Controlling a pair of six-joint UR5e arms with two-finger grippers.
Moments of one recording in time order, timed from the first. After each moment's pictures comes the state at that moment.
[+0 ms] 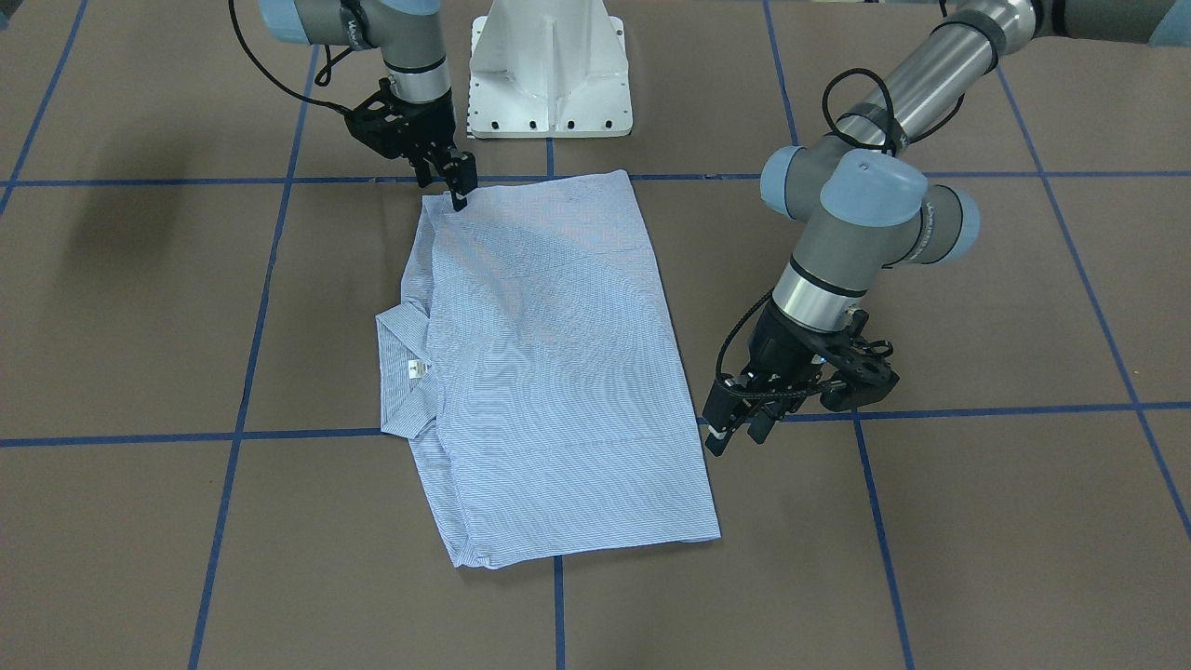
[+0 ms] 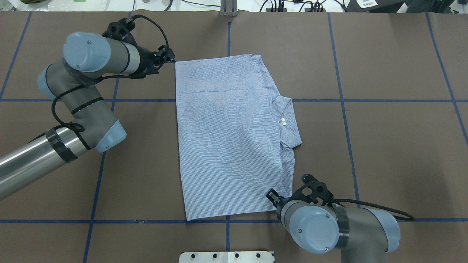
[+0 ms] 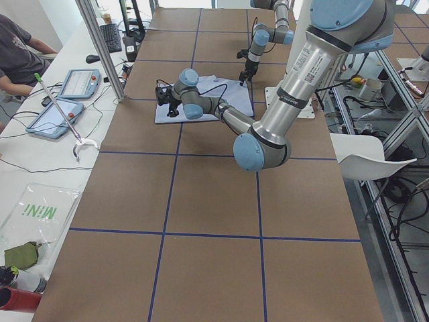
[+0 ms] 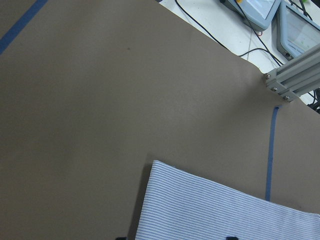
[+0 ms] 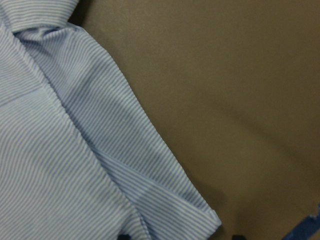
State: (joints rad) left arm -0.78 -2.16 -1.40 -2.32 -1.76 -1.57; right arm 0.13 -1.27 1.97 -1.49 1.45 2.24
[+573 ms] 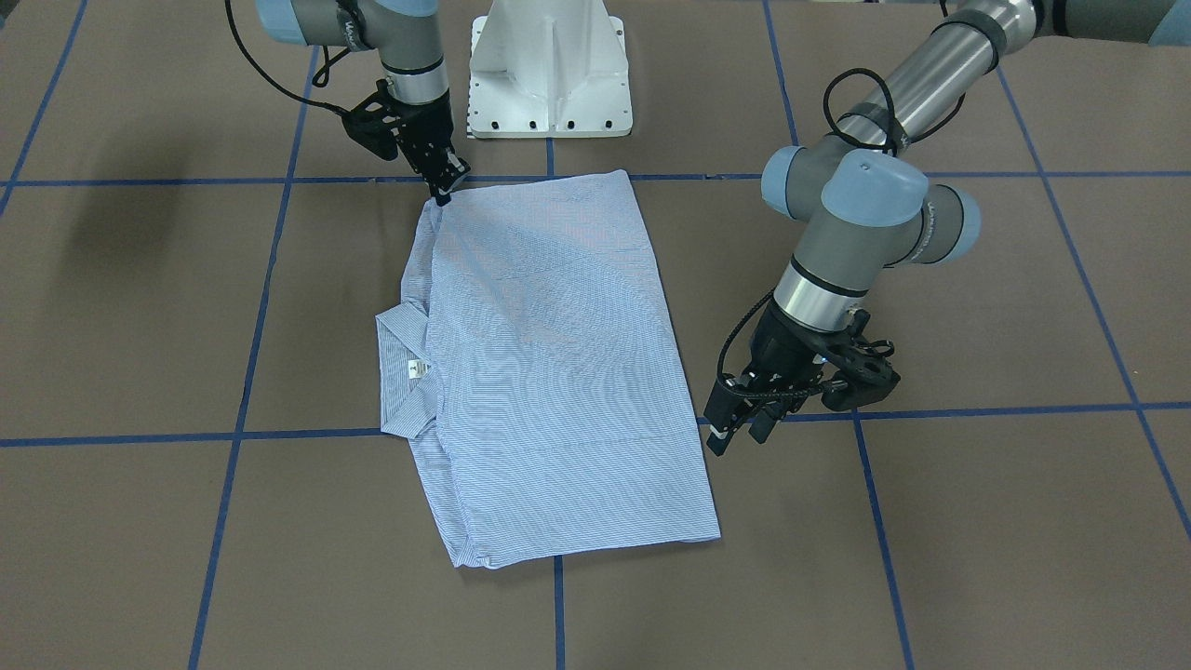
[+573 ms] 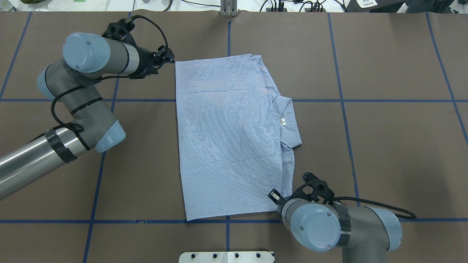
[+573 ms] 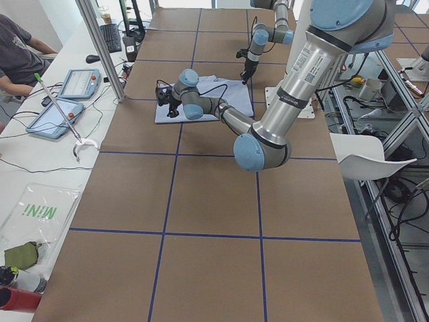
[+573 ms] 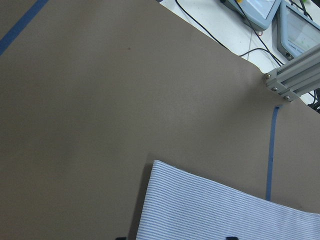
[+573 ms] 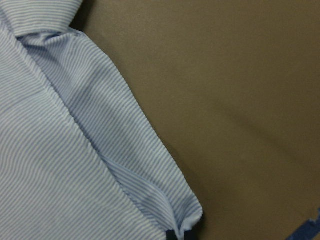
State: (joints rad) left arm -0.78 -2.16 -1.40 -2.32 -1.76 -1.57; right arm 0.14 -1.28 1.98 -1.49 1.45 2.23
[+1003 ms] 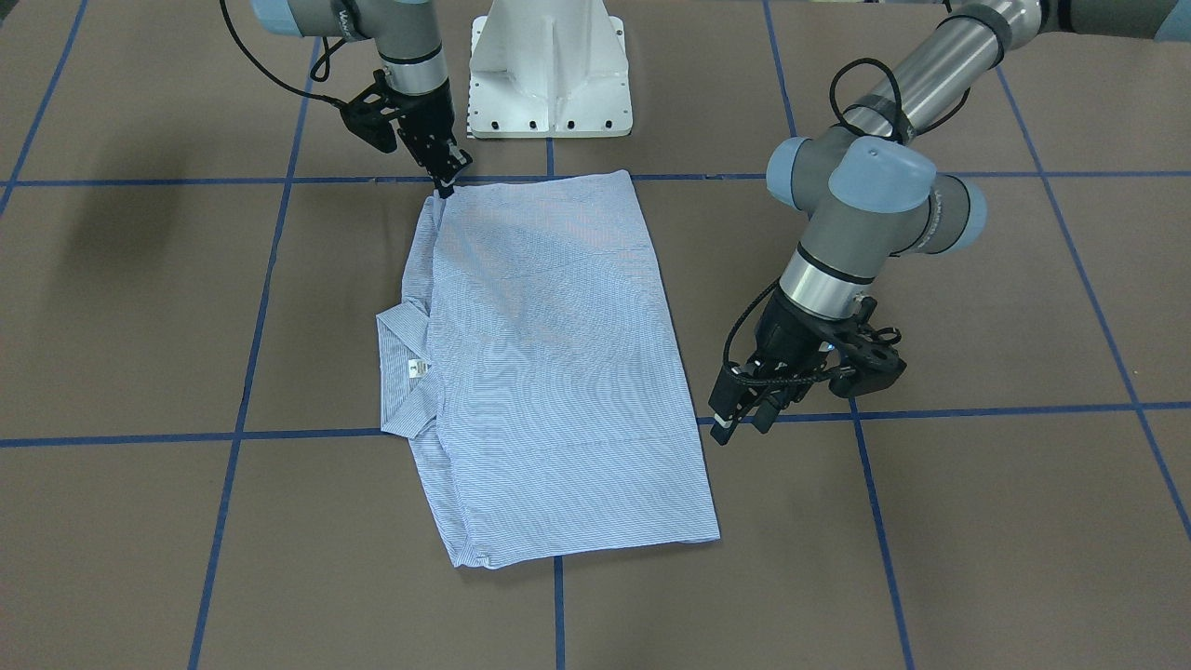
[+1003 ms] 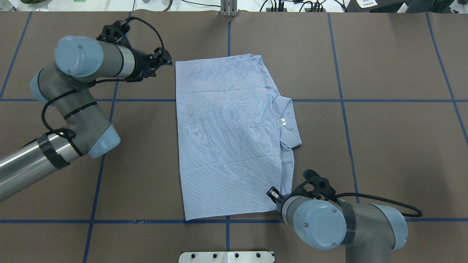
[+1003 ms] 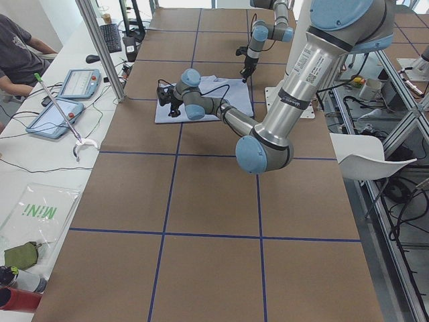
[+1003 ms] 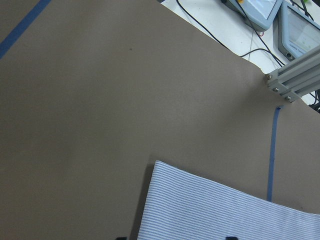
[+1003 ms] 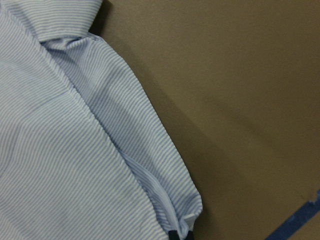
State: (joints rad) left arm -0.76 -2.09 -1.50 -2.32 -1.76 -1.62; right arm 0.15 -1.27 2.02 -1.50 1.48 2.24
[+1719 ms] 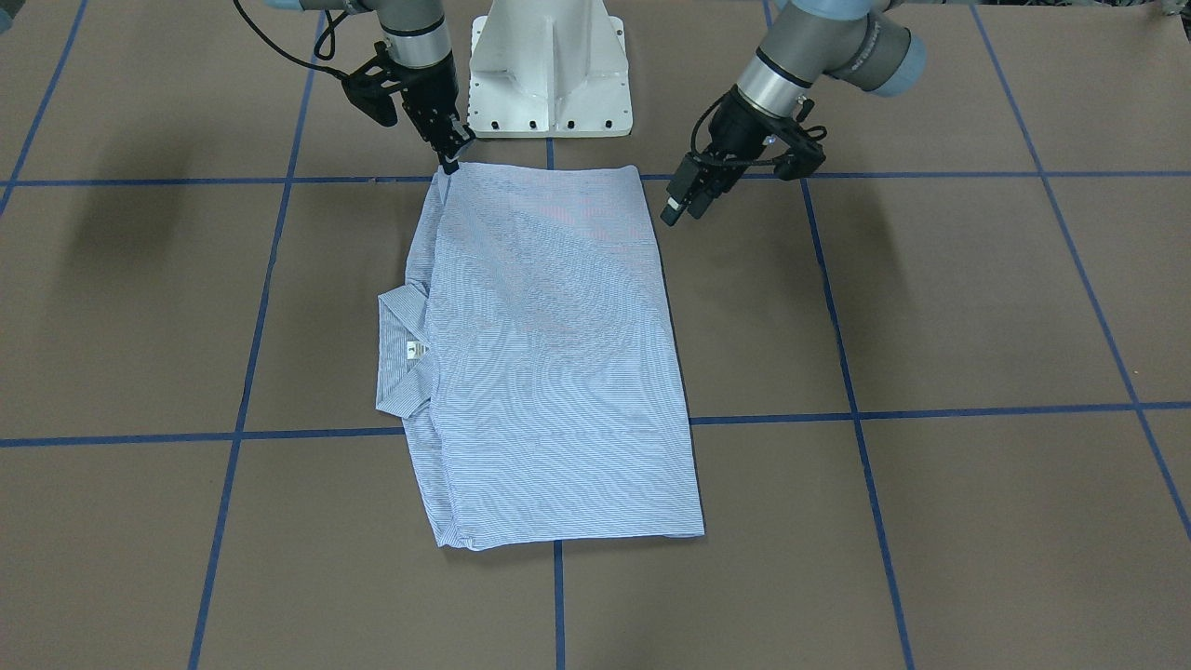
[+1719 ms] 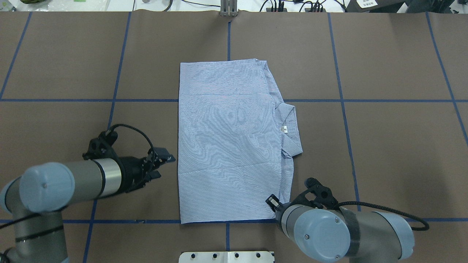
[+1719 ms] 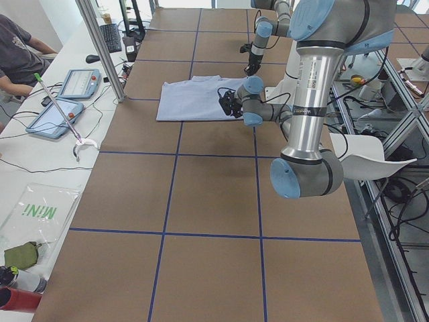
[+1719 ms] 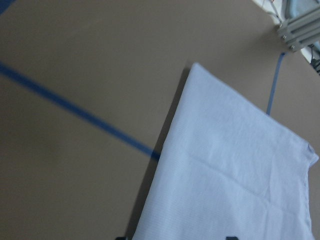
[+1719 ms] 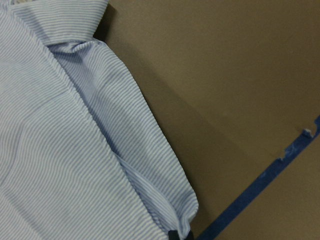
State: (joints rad) left arm -0.27 -1.71 -1.98 -2.31 -1.51 -2.10; right arm 0.11 -1.27 2.08 -1.56 1.48 2.31
